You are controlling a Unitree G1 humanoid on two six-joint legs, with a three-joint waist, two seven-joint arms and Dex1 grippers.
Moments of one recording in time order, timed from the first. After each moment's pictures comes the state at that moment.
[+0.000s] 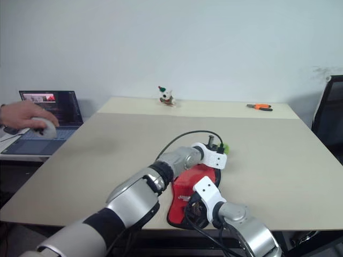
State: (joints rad) left arm -1.37 -0.05 -0.62 1.44 0.83 -0.32 -0.09; right arm -0.22 -0.30 0.39 -0.49 0.14 0.99 0.37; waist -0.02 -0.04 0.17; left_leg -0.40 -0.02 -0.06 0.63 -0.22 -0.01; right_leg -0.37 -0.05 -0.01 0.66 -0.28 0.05
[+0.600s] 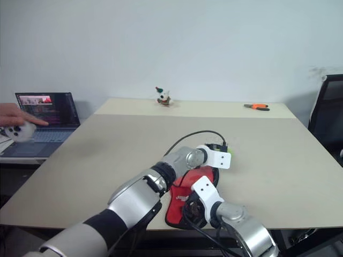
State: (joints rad) left arm -1.36 -0.05 -0.49 1.42 0.68 -0.34 -0.33; right arm -0.24 -0.27 0.40 -0.46 0.14 0.99 0.37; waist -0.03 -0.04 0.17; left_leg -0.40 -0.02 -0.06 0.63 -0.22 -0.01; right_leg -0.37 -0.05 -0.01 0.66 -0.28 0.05
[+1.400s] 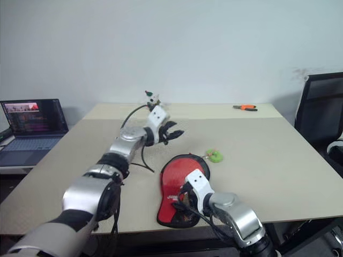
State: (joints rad) left arm -1.20 0.31 0.06 1.17 0.06 -0.09 -0.85; right arm -0.41 -0.17 0.33 -0.28 0.21 1.03 0.49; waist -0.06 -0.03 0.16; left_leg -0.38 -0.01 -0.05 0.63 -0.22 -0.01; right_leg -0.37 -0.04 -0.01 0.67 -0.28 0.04
